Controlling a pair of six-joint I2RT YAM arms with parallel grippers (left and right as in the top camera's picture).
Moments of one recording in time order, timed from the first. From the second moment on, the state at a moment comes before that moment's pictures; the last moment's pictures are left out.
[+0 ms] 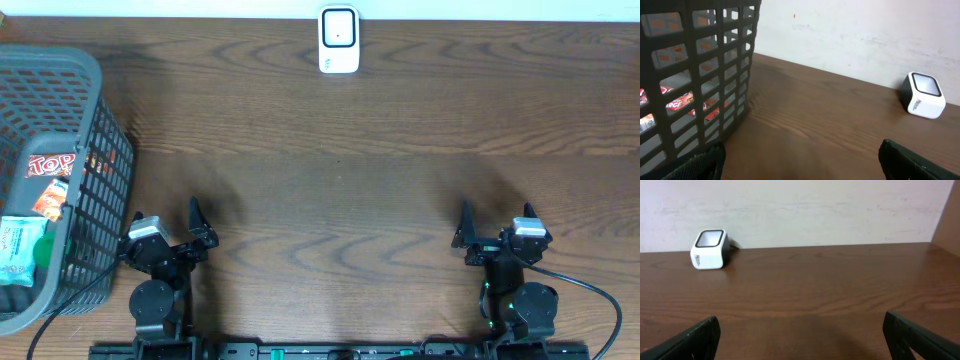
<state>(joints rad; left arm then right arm) 0.05 0.02 0.02 -0.11 -0.14 -0.20 0.07 0.02 0.01 -0.06 0.11 0.04</state>
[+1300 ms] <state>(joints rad) 0.05 0.14 0.19 -0.32 0.11 -0.15 0.07 0.02 0.01 -0.06 0.11 0.04</state>
